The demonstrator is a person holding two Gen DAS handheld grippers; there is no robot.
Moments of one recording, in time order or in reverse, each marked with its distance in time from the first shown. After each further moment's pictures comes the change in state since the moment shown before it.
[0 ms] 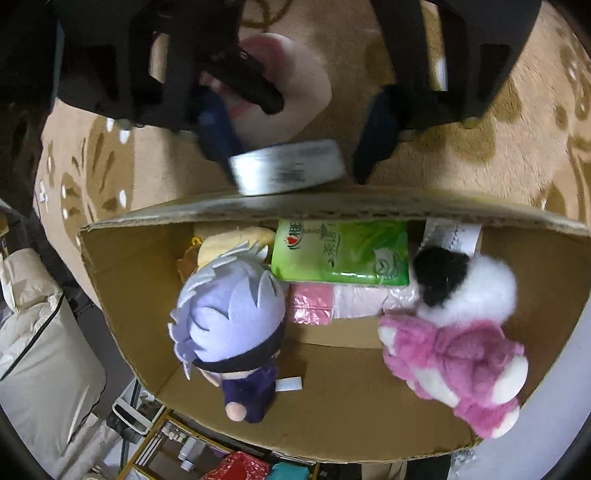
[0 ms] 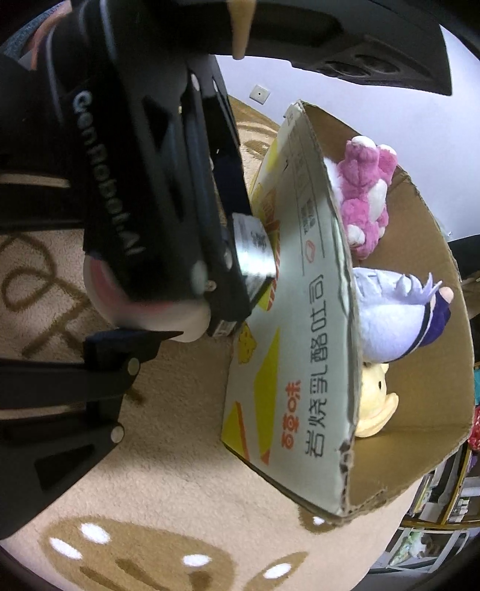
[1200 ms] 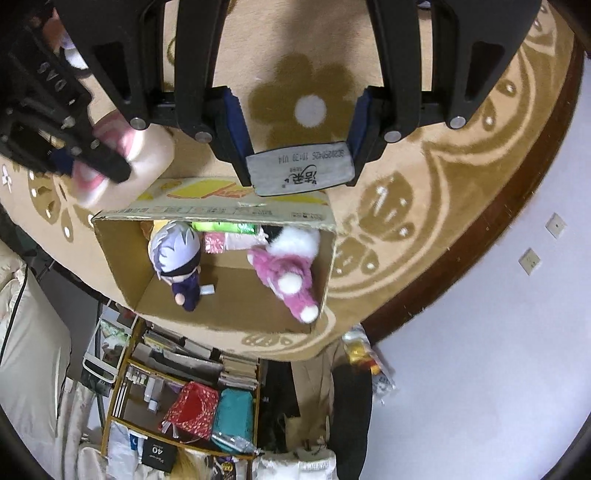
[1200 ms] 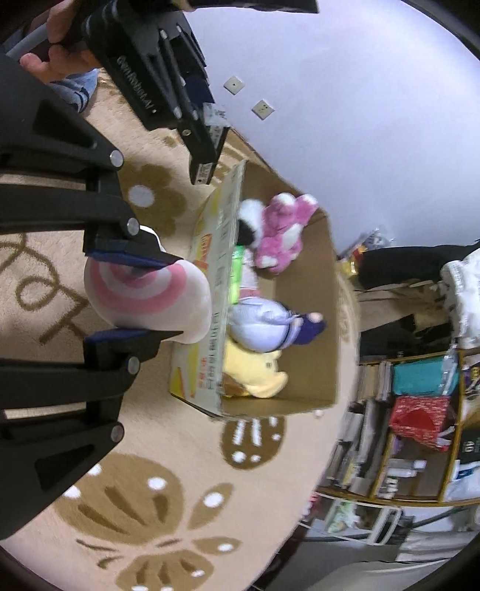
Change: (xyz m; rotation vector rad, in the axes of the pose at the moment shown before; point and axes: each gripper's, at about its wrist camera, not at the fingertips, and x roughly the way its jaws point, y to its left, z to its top) left arm -0.136 0.031 -0.039 0.009 -0.289 0.298; right arm -0.107 0.040 -0.007 -0.080 -0.263 -0.130
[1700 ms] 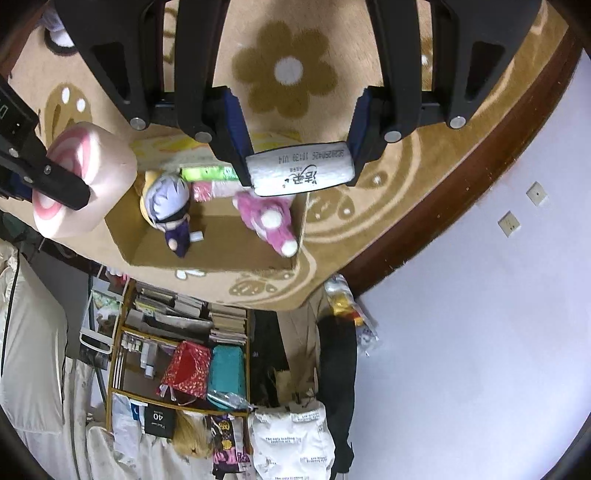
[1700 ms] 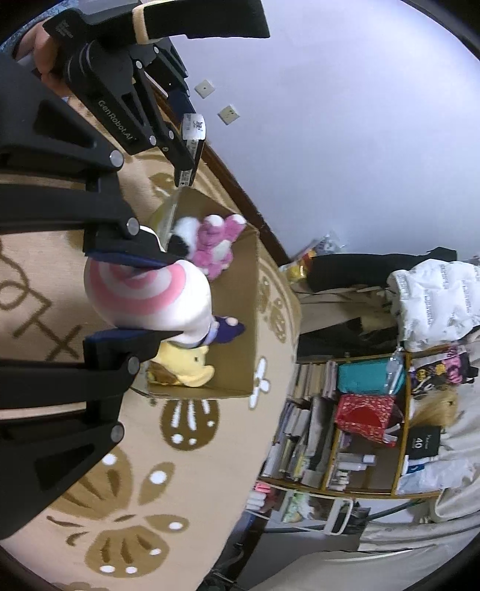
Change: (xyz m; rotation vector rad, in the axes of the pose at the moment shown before) left arm -0.027 0.002 0.019 0.020 -0.183 0.075; right arm -0.046 0.010 0.029 -0.029 -0.184 -0.013
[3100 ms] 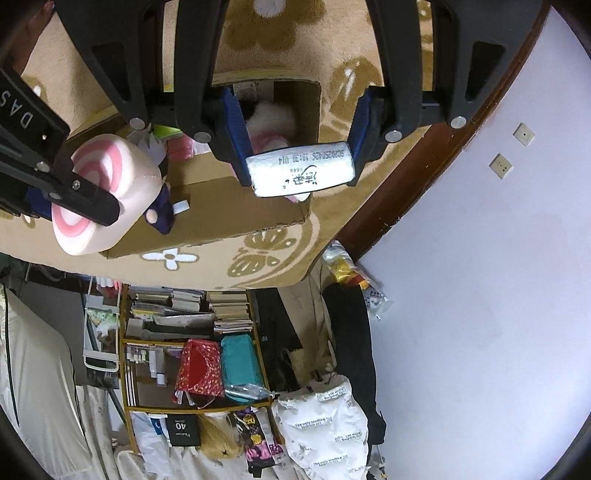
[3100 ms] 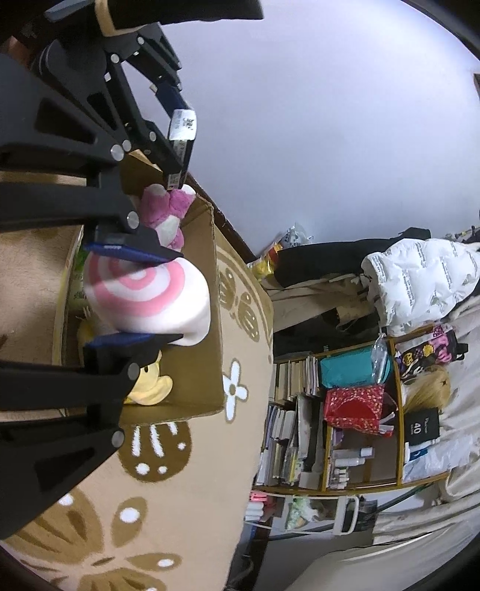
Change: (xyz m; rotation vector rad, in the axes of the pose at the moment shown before) left arm 0.055 -0.032 0.028 0.168 -0.091 0.058; right arm 0.071 -0.023 0.012 0.105 -0.126 0.038
